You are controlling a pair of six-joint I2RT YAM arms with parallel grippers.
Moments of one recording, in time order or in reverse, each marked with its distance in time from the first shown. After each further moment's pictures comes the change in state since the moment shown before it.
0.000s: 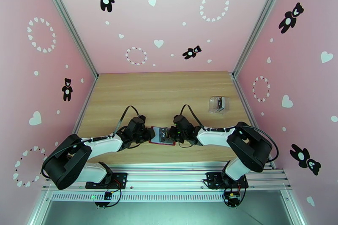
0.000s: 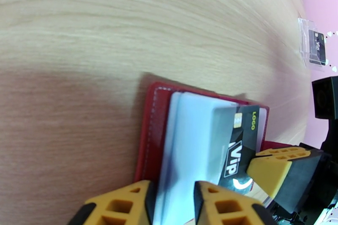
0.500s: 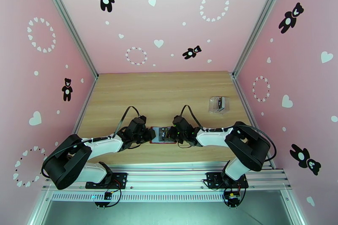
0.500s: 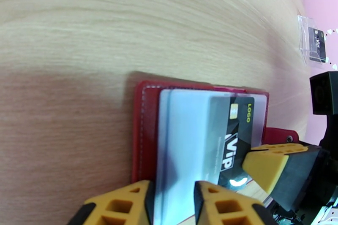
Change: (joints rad) left arm -0.019 0.000 0.000 0.001 -0.011 -0.005; right arm 0.021 0.025 -0.006 0.040 0.032 0.024
